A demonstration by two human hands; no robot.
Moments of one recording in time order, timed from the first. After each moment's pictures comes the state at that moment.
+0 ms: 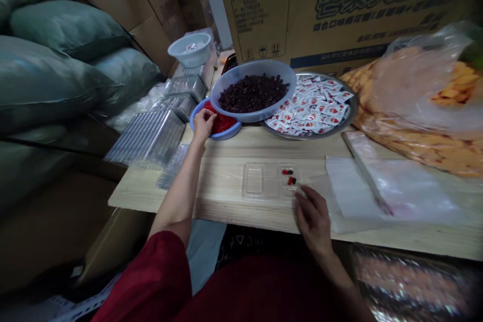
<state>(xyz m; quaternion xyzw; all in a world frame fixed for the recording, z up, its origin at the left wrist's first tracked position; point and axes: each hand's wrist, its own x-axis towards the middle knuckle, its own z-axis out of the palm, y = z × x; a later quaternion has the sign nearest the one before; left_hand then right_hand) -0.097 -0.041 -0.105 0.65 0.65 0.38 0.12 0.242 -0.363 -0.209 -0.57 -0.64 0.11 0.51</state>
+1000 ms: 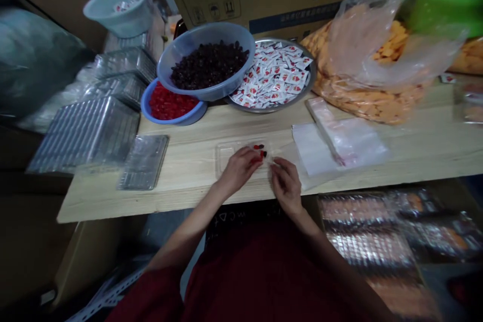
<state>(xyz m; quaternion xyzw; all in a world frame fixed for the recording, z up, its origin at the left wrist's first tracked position) 0.070 -0.258 -0.136 0.84 0.34 0.27 0.32 0.242 -0.367 -0.196 -0.59 -0.60 0.13 0.52</state>
